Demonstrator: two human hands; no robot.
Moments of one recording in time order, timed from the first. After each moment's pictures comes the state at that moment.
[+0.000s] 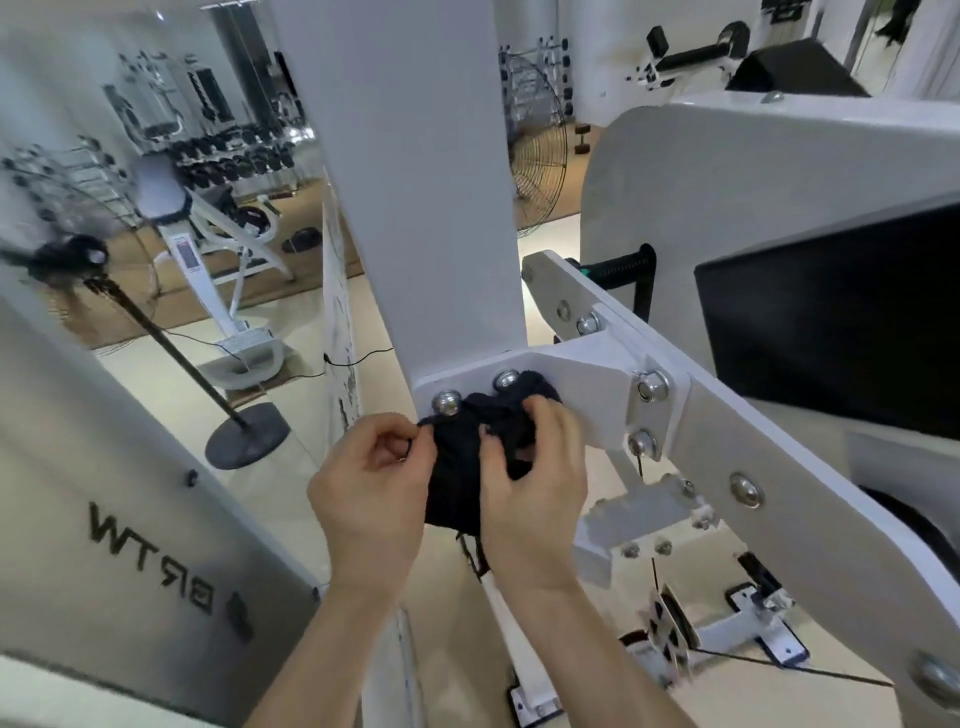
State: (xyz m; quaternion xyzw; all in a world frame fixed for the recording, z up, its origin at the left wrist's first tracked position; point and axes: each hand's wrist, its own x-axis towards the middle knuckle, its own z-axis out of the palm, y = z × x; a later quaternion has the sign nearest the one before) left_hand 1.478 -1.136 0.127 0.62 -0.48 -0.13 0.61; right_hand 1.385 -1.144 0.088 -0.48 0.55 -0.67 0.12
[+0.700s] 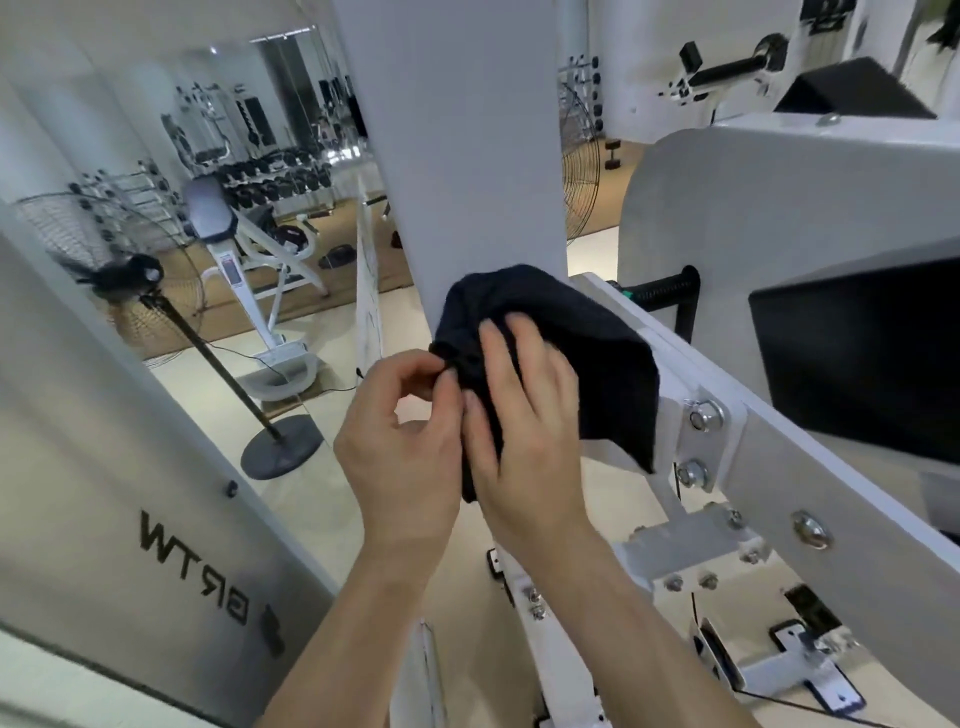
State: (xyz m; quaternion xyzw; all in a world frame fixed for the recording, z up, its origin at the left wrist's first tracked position) left_hand 1.477 -1.146 0.176 0.53 -0.54 -0.03 0.66; right_hand 1.395 -1.168 0.138 -0.66 0.43 -0.61 -0.05
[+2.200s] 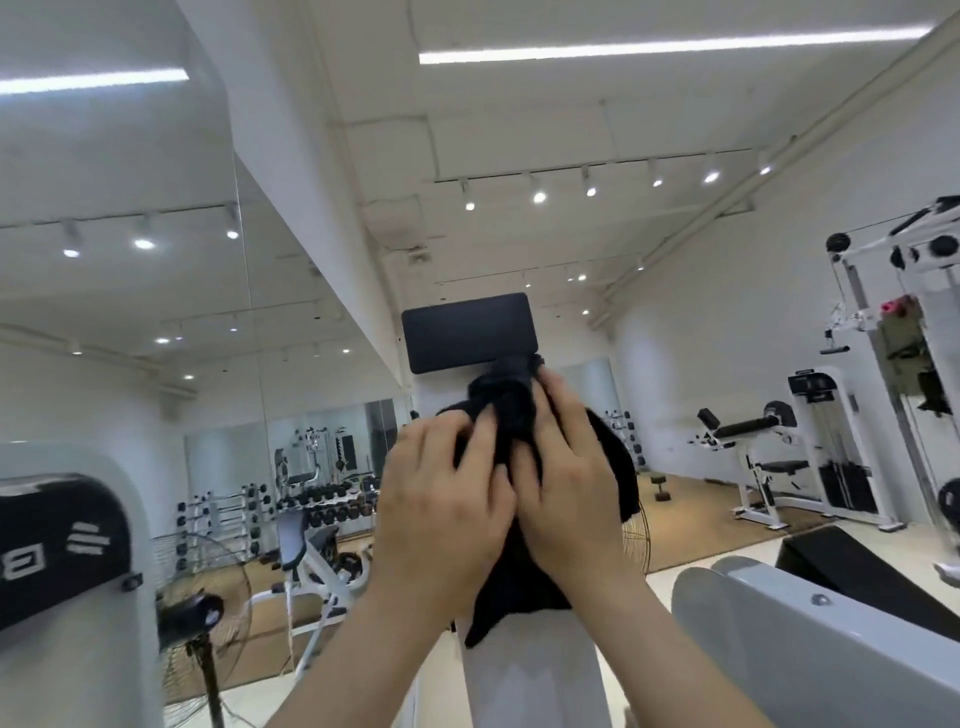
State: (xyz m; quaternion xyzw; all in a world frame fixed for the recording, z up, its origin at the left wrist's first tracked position) left_hand 1.471 -1.210 0.436 0.34 -0.62 0.52 0.48; right_hand 1.357 -1.246 0.425 -0.62 0.28 -0.71 -0.18
